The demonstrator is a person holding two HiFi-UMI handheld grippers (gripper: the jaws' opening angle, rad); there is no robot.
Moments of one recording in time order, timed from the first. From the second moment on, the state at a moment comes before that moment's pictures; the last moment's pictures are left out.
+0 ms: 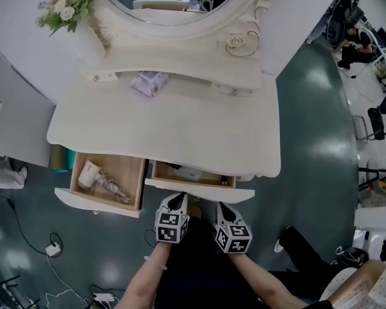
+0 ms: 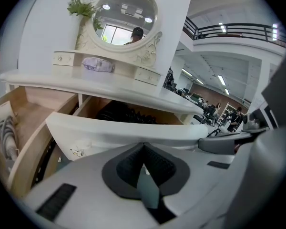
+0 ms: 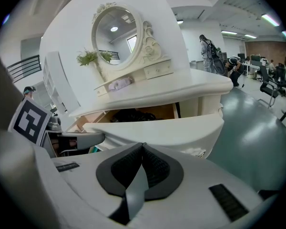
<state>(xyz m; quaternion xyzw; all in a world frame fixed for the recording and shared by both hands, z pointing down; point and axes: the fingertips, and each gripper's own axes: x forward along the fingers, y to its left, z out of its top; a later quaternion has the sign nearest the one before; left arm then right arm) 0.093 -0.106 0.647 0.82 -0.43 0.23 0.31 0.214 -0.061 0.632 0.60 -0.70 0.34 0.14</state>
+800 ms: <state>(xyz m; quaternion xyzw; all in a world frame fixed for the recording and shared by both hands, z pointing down) 0.102 -0.138 0.649 0.82 -0.43 0.23 0.30 0.220 -0.093 0.633 0.60 -0.71 0.34 0.14</state>
